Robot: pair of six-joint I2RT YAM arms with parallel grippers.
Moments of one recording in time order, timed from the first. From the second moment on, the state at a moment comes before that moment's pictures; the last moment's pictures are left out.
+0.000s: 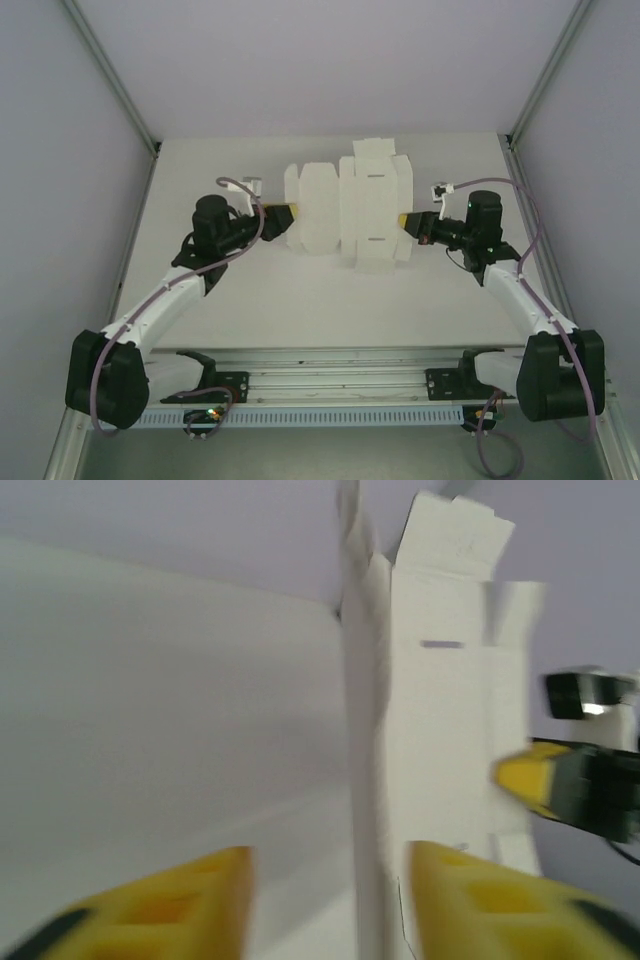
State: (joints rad) left arm -0.40 1.17 0.72 0.18 0.51 -0.58; right arm 0.02 1.18 0.71 -0.01 -0.79 0.35
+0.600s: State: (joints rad) left arm -0.39 1.25 0.91 -0.27 0.15 -0.42; right arm 0.42 1.69 1.02 -0.18 0.00 -0.35
